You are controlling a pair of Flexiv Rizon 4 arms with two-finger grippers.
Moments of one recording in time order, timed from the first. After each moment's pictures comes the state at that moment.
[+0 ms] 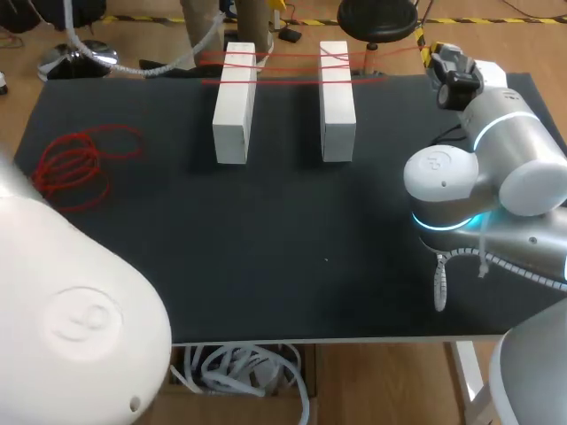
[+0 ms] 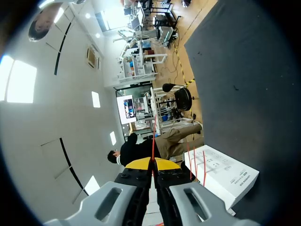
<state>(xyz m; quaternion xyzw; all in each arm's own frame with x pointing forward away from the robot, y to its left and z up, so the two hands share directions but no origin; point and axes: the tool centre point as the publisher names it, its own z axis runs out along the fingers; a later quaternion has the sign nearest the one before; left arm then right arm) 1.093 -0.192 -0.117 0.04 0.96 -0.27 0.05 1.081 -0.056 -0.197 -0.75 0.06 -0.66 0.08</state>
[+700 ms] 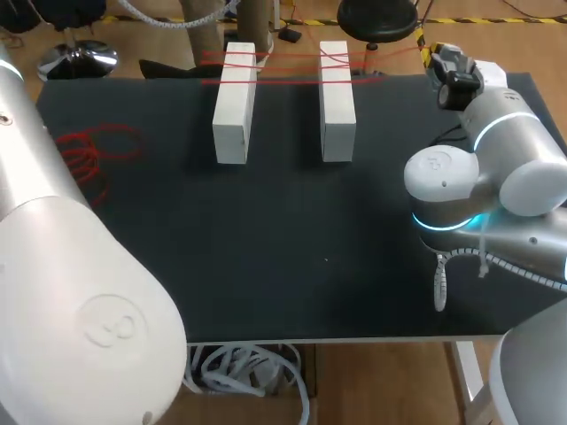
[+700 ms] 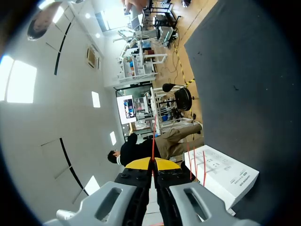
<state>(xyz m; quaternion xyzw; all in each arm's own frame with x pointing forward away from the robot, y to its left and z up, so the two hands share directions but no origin) 1.101 -0.203 -0.113 0.06 0.99 -0.13 0.02 1.081 -0.057 -0.197 -0.75 0.06 -0.66 0.08</state>
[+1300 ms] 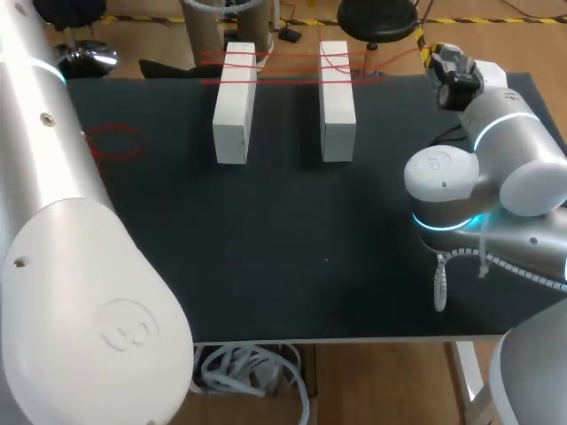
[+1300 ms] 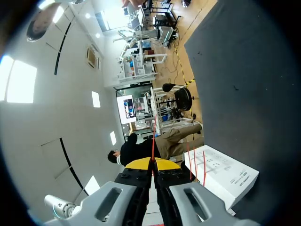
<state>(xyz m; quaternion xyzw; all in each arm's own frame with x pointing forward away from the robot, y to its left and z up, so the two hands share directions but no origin) 1.088 -0.241 -0.113 0.06 1.00 -0.06 -0.02 1.081 -0.057 -0.197 -0.75 0.06 -0.66 0.08</state>
